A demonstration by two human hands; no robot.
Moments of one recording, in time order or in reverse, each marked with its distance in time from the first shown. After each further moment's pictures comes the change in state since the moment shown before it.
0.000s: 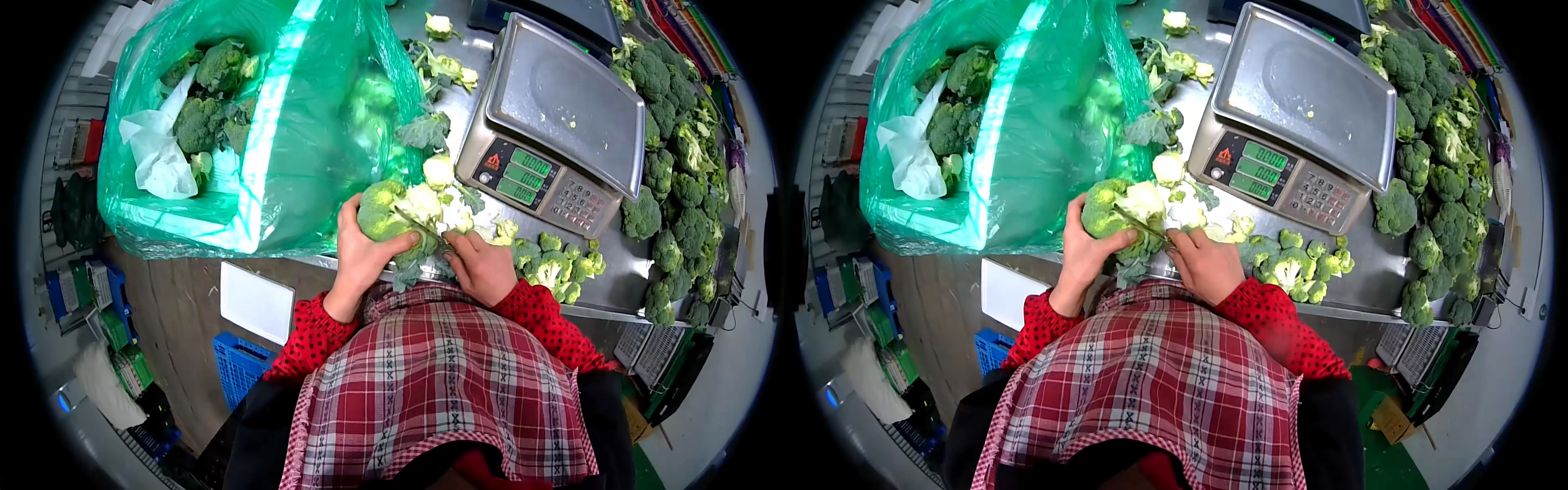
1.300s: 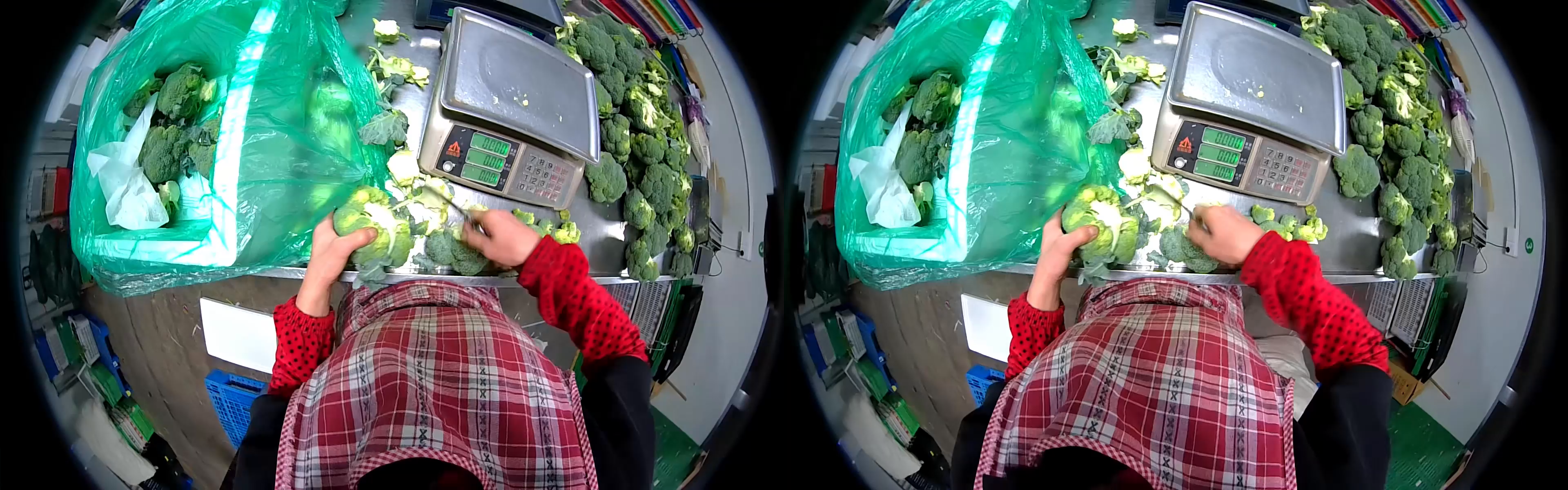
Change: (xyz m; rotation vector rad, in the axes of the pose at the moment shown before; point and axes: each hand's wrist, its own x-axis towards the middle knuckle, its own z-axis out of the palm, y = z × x) left_hand 0.017 0.008 -0.016 -0.305 -0.372 -0.132; right_hand -0.006 0.046 -0.042 0.158 -0.141 0.082
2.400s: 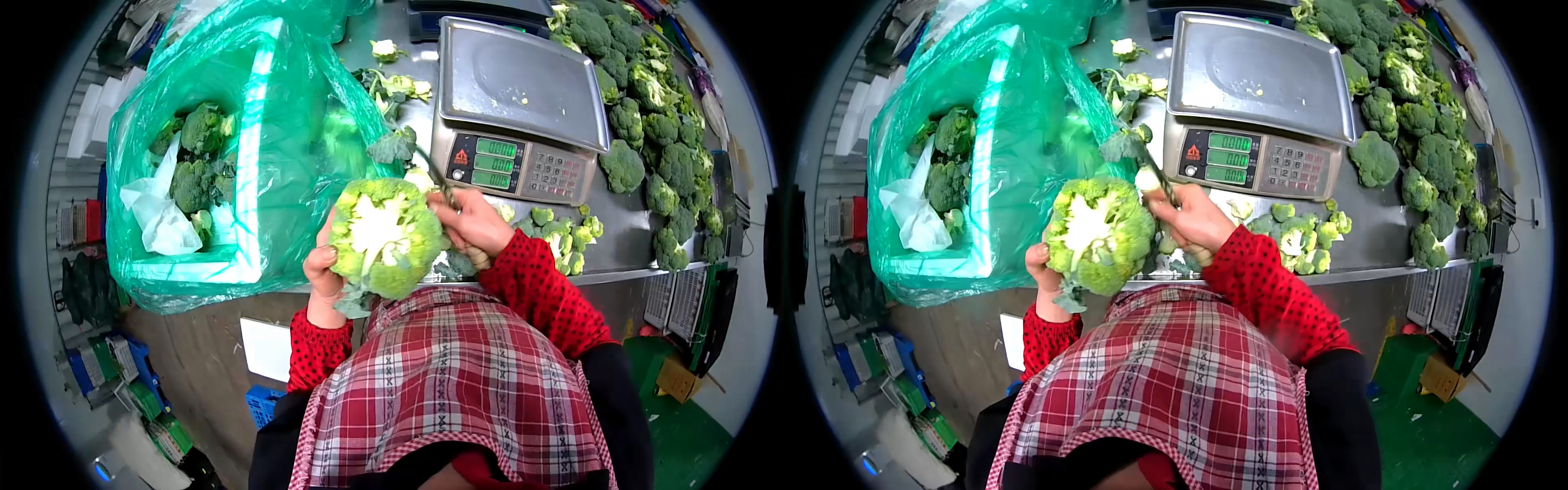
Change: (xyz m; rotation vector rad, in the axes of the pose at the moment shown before) left_hand -0.015 0.039 0.007 -0.509 -0.225 0.165; right_hand 0.045 -0.049 0.010 1.056 0.022 0.356
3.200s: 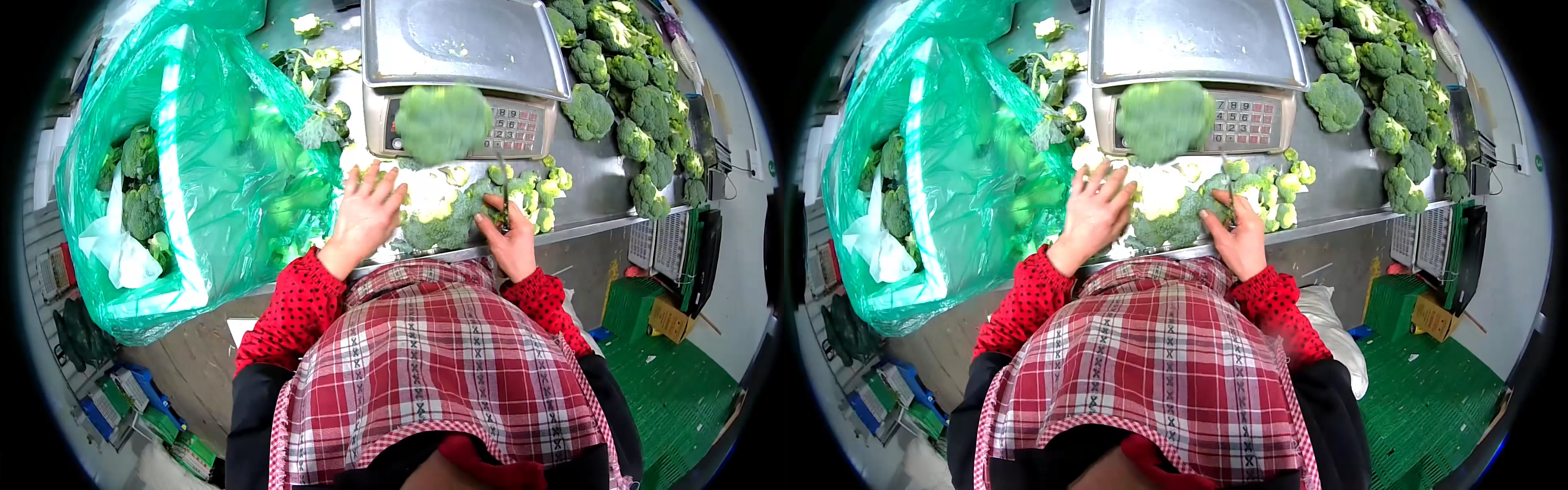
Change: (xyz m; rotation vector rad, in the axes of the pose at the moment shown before) left_hand 0.064 -0.107 0.010 1.897 -0.542 0.754; right_hand -0.102 0.097 -0.053 -0.448 0.851 -0.221
